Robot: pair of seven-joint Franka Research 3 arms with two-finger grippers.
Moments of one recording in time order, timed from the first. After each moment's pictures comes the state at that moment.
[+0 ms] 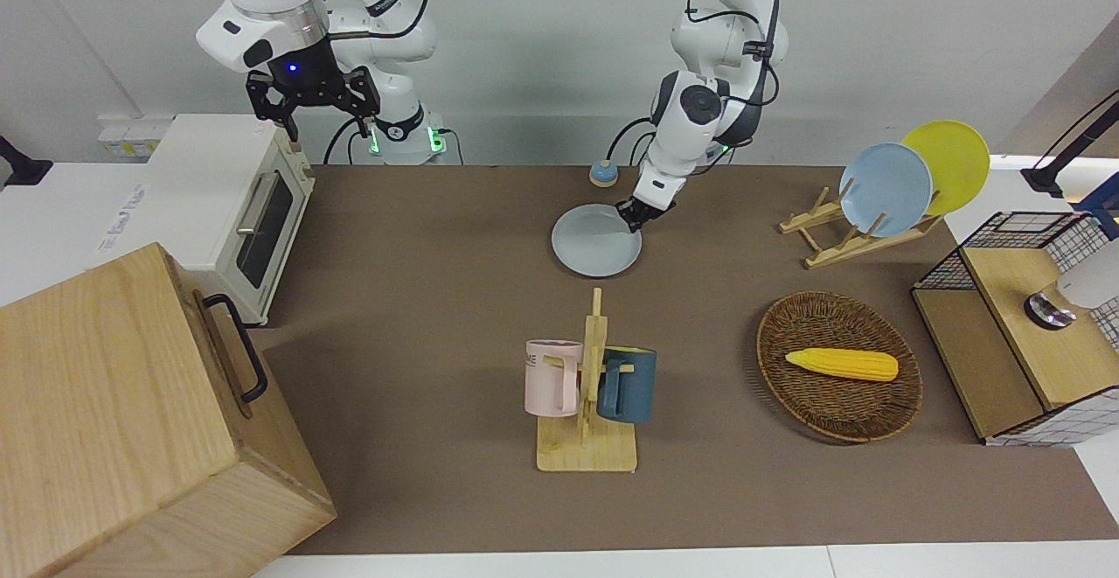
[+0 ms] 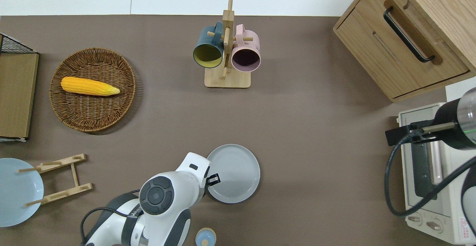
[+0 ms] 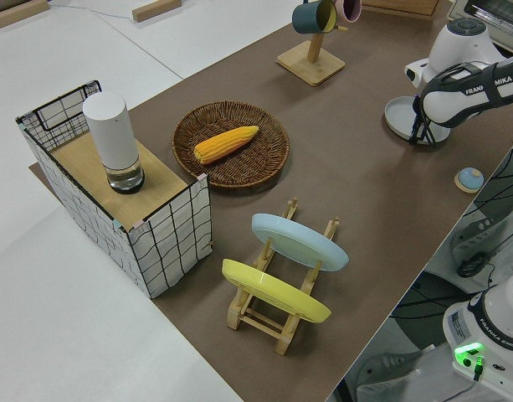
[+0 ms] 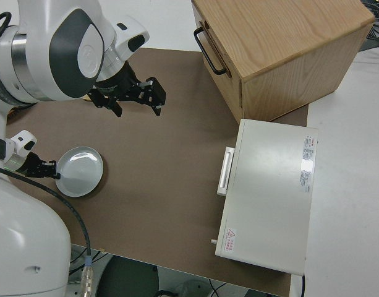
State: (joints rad) left arm -0.49 -0.02 -0.17 -2.48 -0.32 2.52 -0.72; right arm -0.05 -0.06 0.16 -1.54 -0.04 1.40 0.01
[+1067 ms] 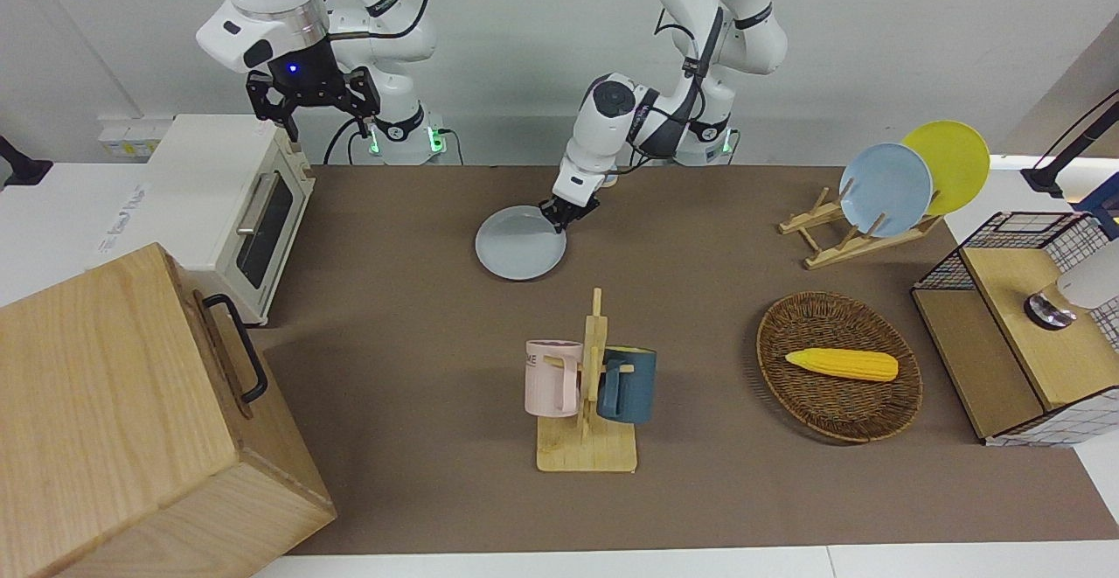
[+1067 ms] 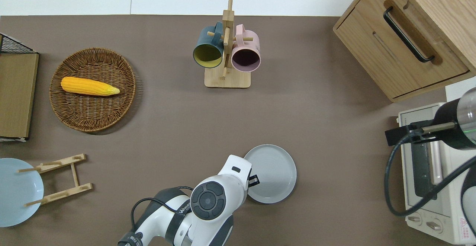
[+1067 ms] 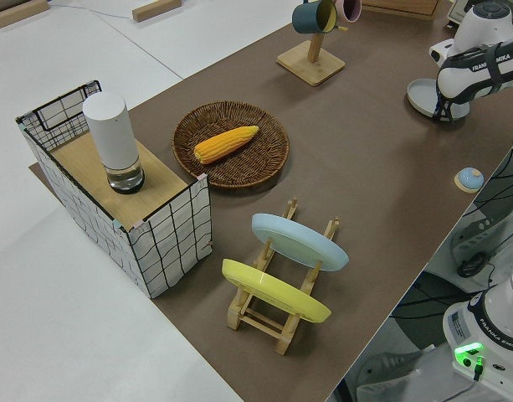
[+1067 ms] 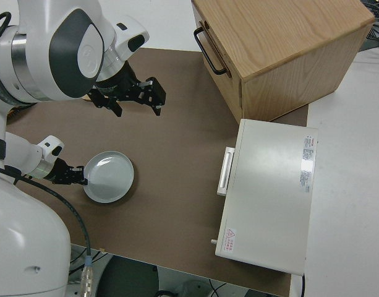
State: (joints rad) left arm -0.57 0.12 -0.25 -2.30 -0.32 2.56 -0.91; right arm -0.05 -0.06 0.16 -1.54 -0.04 1.40 0.01
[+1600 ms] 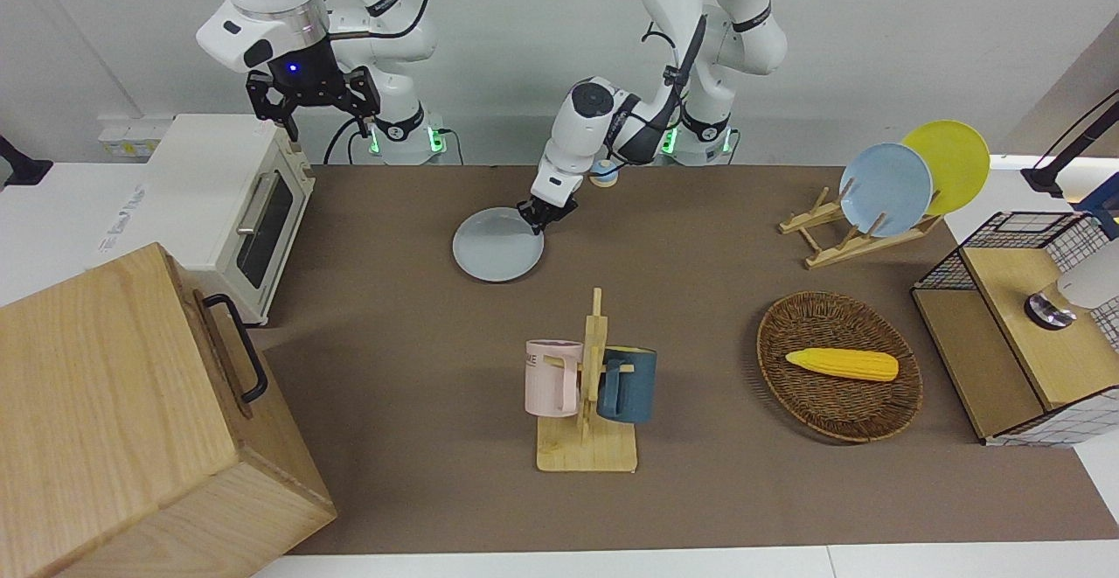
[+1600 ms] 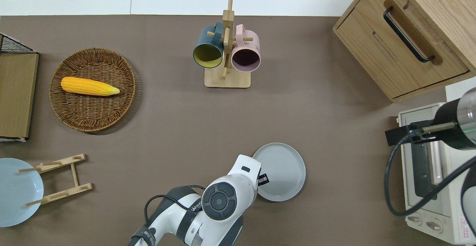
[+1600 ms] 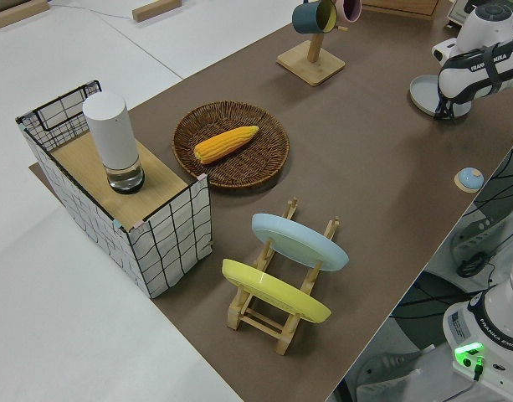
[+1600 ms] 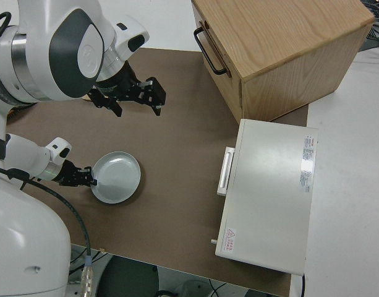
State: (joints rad) left arm -0.60 0.18 -0.25 -2.27 -0.32 2.61 -0.94; right arm -0.05 -0.06 0.16 -1.54 -0.04 1.40 0.01
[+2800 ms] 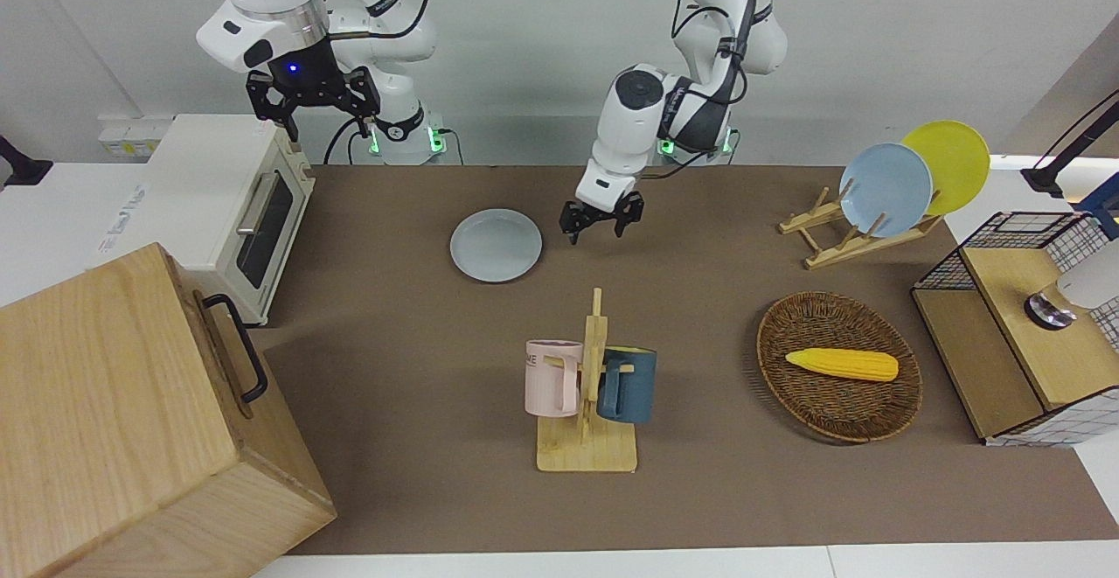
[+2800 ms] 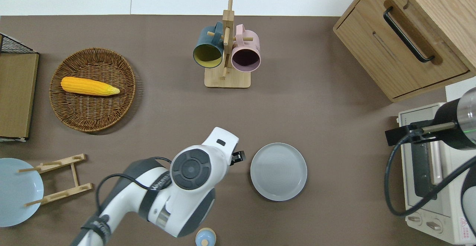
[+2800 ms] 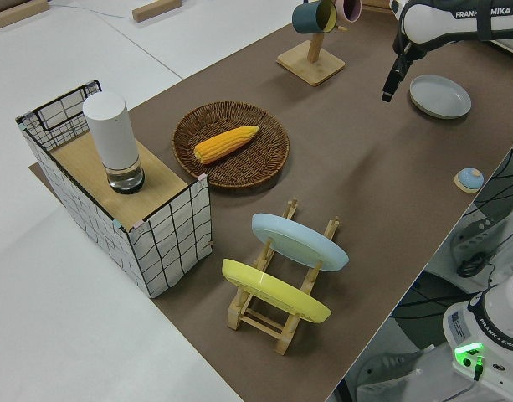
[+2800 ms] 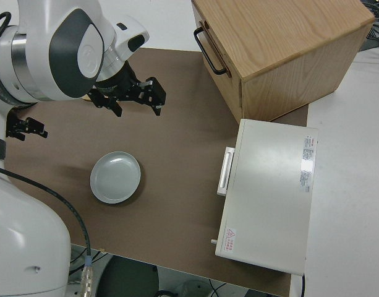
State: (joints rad) left arm -0.43 -0.05 -0.03 -2.13 -0.12 2.12 -0.55; right arm -0.05 -0.06 0.16 -1.54 -0.04 1.40 0.01
